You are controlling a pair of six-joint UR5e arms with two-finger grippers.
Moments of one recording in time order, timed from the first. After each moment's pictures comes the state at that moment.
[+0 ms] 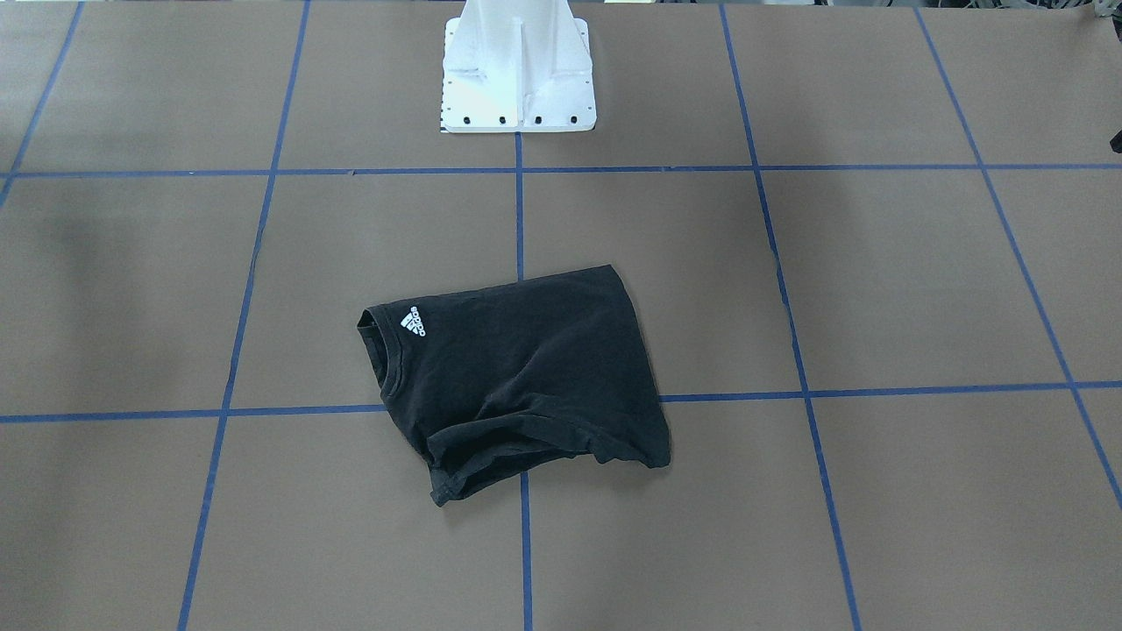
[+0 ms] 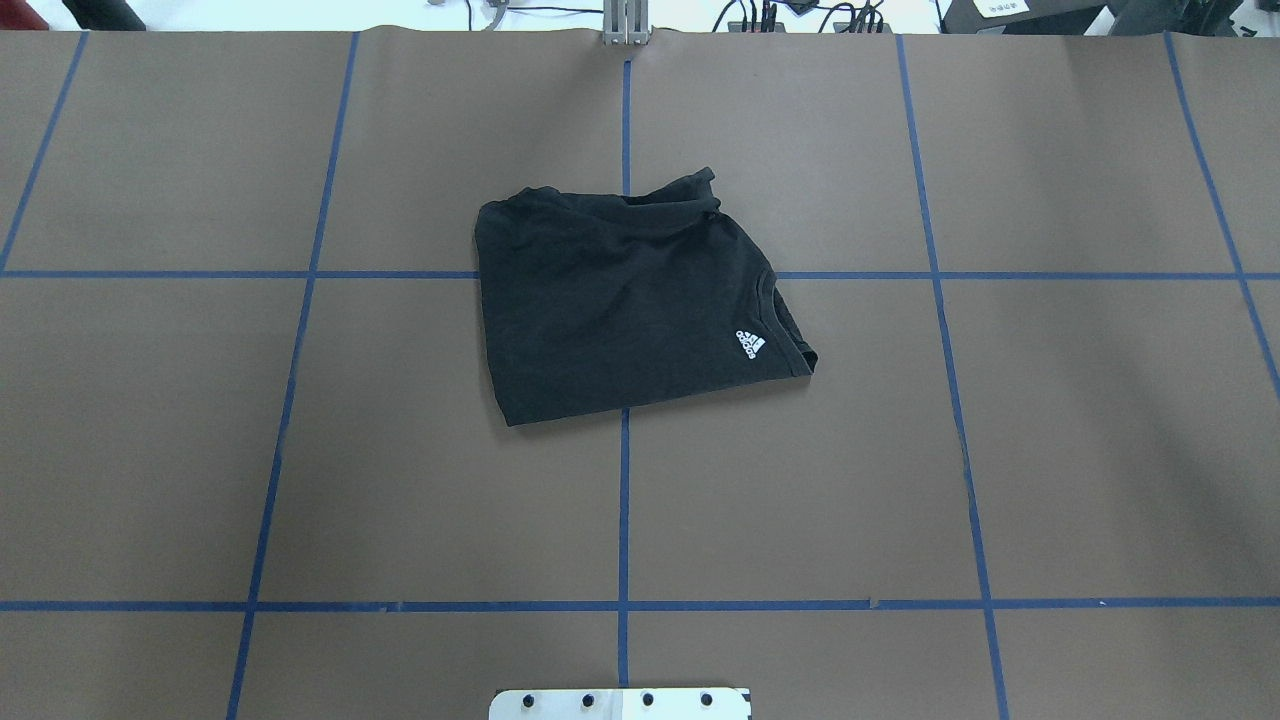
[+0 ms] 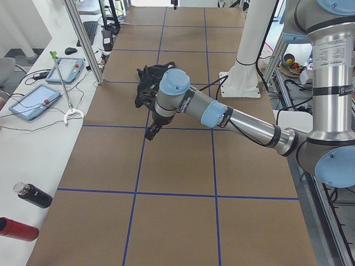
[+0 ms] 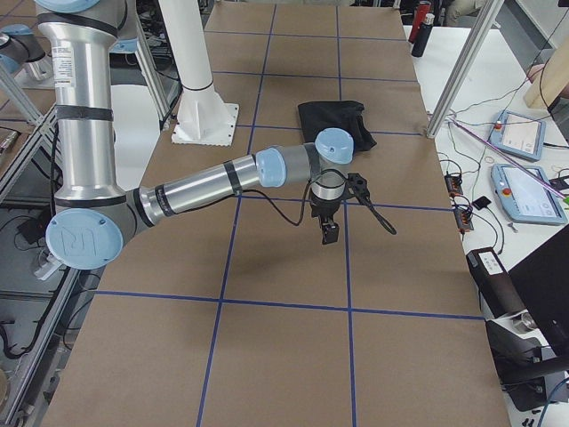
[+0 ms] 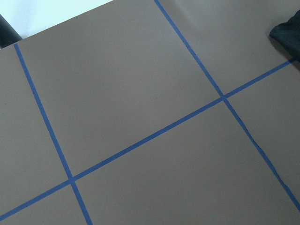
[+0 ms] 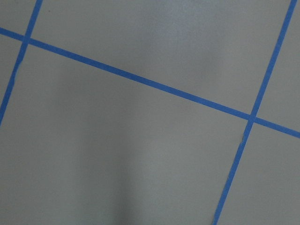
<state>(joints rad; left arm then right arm) -1.54 -1.46 -2.05 -1.71 -2.45 0.10 1.37 -1.56 1.92 -1.74 2.28 -0.06</state>
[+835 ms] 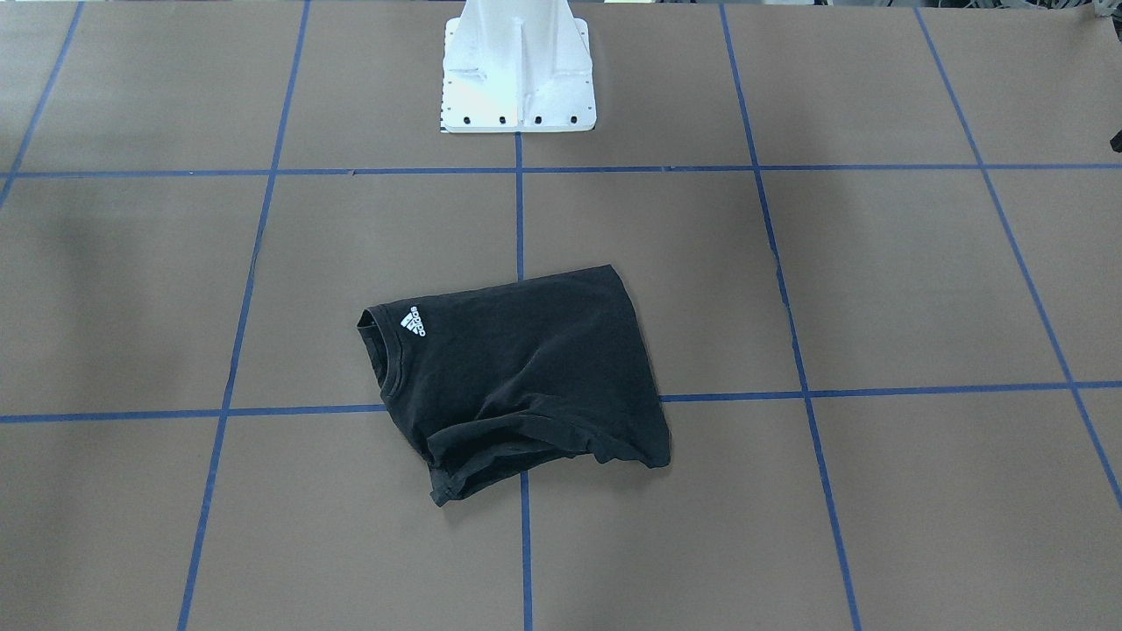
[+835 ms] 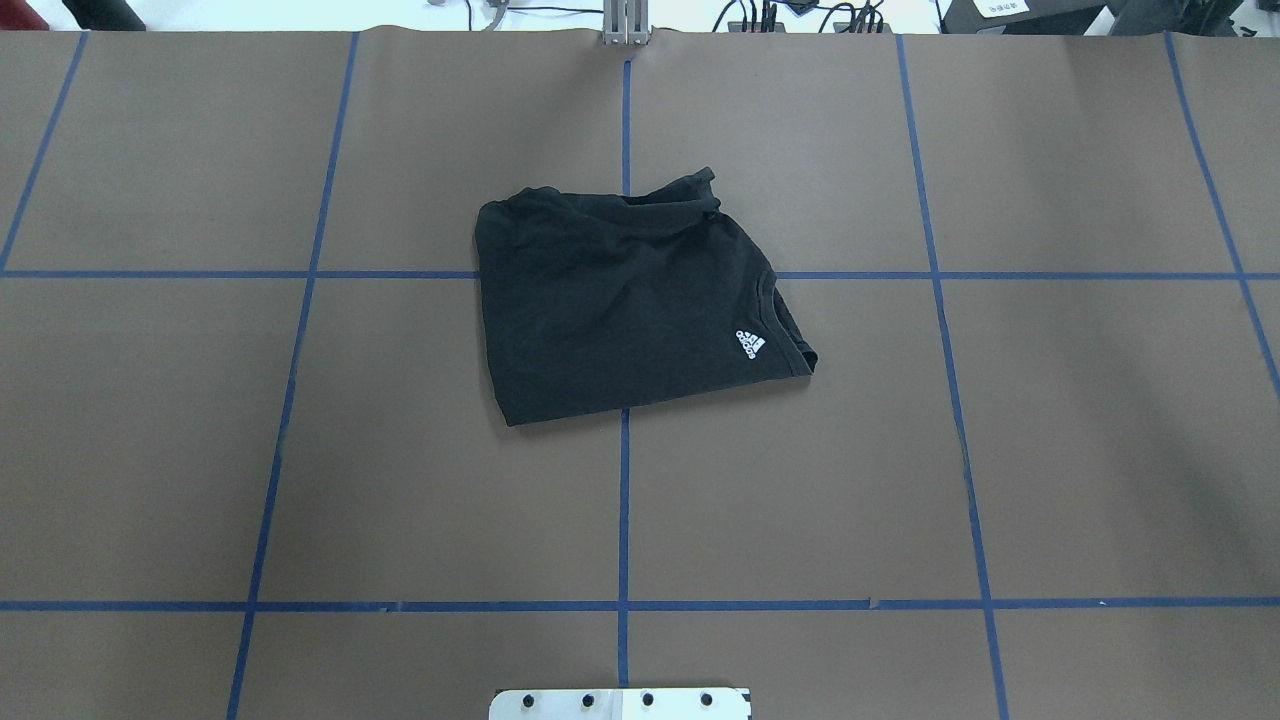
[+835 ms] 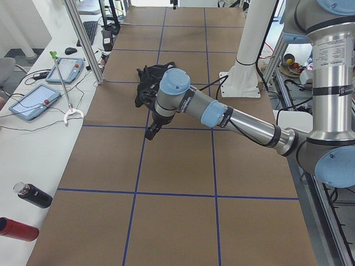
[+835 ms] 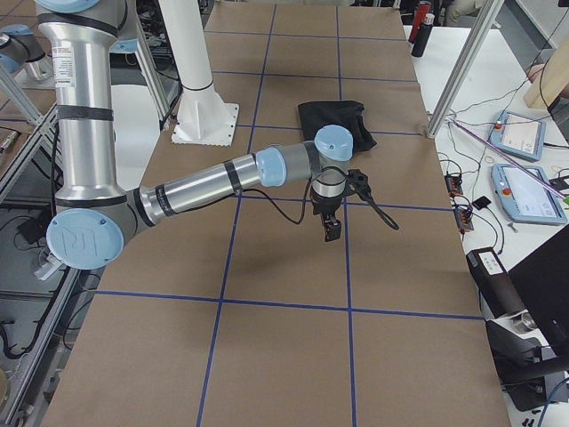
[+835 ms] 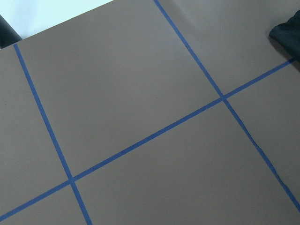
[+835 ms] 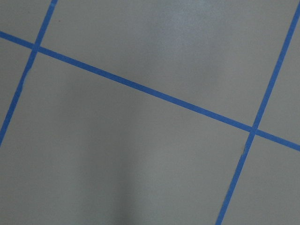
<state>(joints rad) -1.54 -1.46 -2.06 -1.71 -2.45 0.10 1.37 -1.56 1.93 -1.72 2.29 -0.06</state>
